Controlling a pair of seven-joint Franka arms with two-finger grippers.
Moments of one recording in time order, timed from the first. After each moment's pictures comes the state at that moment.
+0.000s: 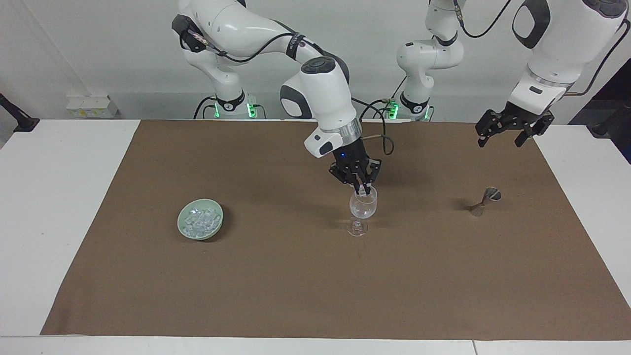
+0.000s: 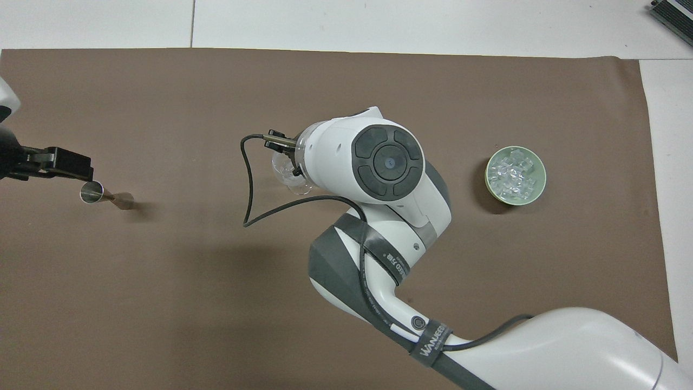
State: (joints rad) left arm 0.04 -0.02 -0.10 -1.62 0.01 1.62 0.01; right arm 0.09 0.53 0.70 -1.45 -0.30 2.31 1.10
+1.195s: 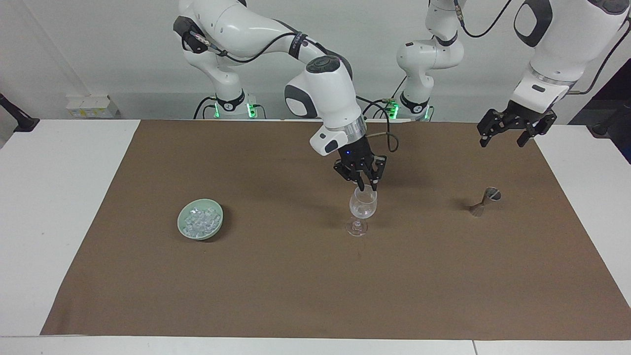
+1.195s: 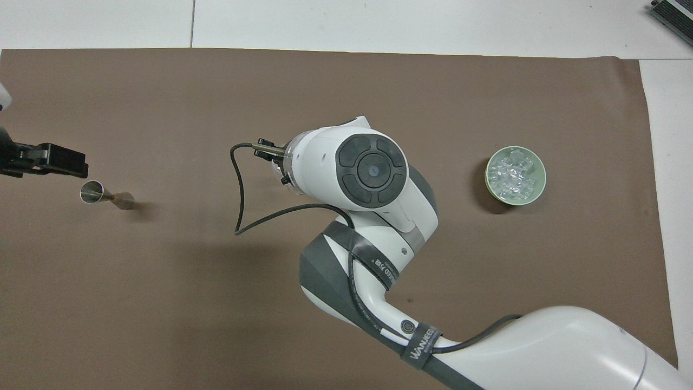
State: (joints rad) left arm 0.03 -0.01 -0.10 -1.61 0.01 1.64 0.01; right arm 0.09 0.54 0.72 -1.45 -0.30 2.32 1.11
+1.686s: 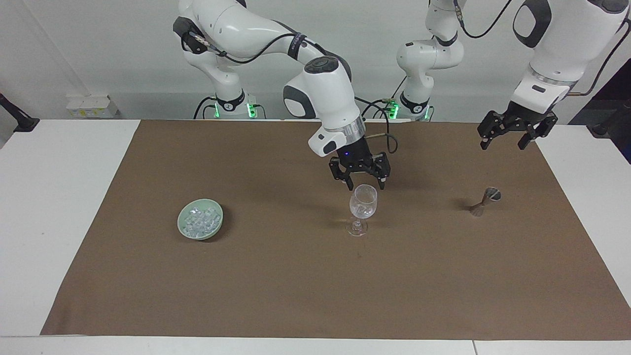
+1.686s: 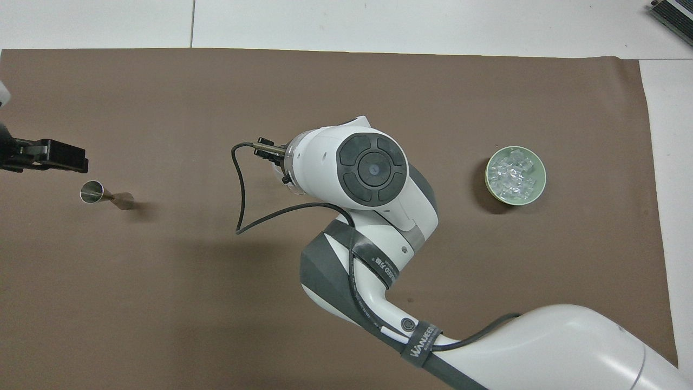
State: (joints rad) left arm 0.03 -0.01 -0.10 -1.61 0.01 1.66 0.01; right arm 0.08 0.54 0.71 -1.43 -0.34 2.32 1.11
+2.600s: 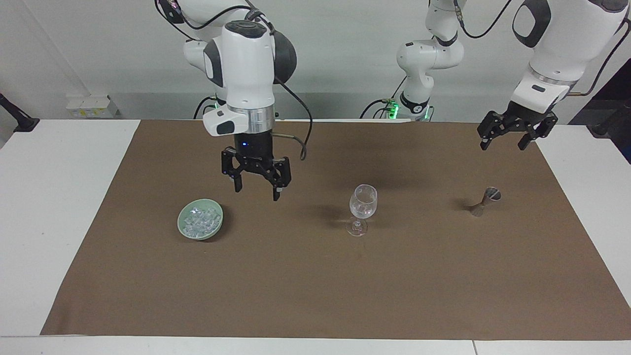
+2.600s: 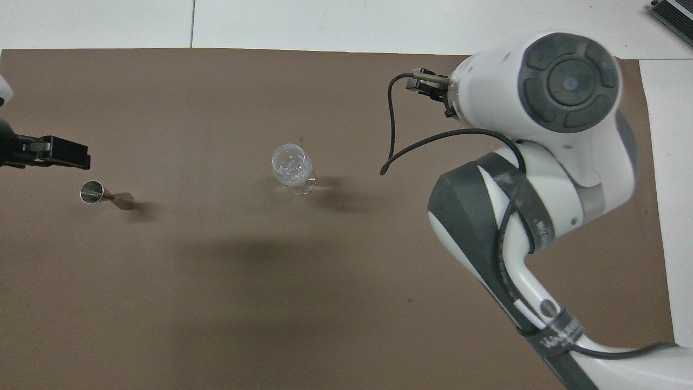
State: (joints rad) left arm 0.03 -0.01 -0.10 -1.60 0.01 1.68 0.01; right arm 0.06 0.27 0.32 -1.42 -0.28 1.98 0.76
